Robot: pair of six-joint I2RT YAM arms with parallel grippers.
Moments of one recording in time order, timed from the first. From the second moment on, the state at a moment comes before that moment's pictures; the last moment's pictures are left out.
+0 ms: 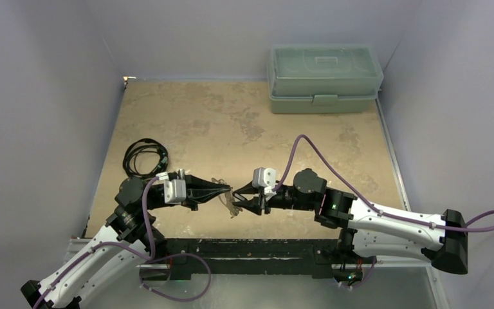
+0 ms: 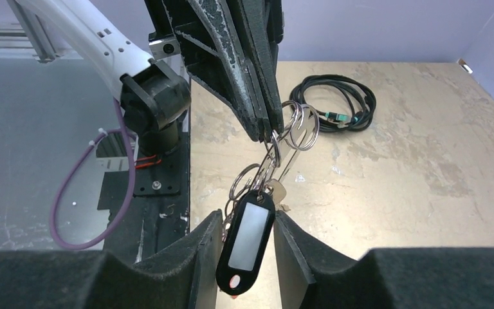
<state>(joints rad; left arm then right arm) -0.71 0.47 0.51 0.23 0.72 0.02 1.19 0.95 0.70 0.15 -0.22 -0.11</state>
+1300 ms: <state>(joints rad) -0.71 0.50 0.51 0.23 0.70 0.02 1.19 0.96 0.91 -0.18 0.08 -0.20</state>
